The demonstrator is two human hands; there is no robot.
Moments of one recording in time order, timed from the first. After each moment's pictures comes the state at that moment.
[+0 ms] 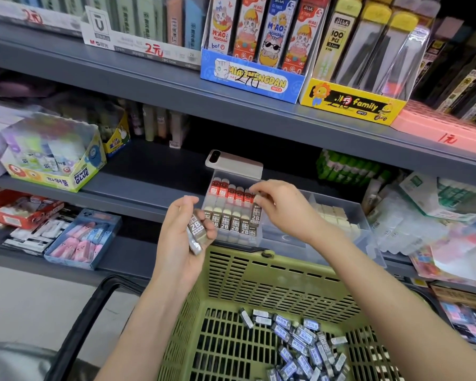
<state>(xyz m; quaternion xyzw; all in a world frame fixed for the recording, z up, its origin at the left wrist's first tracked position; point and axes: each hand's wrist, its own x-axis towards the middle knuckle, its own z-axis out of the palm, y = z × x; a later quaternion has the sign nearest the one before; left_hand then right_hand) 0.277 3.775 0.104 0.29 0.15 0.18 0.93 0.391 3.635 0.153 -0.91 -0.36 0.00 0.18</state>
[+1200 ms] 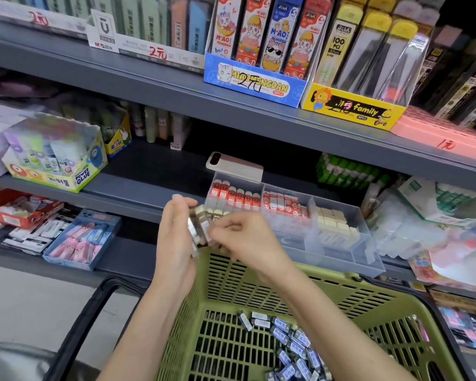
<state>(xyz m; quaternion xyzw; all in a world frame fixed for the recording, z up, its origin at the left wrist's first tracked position) 0.277 3.776 0.100 0.45 0.18 0.25 0.84 0.317 3.675 0.140 -0.83 -0.20 0.19 0.49</state>
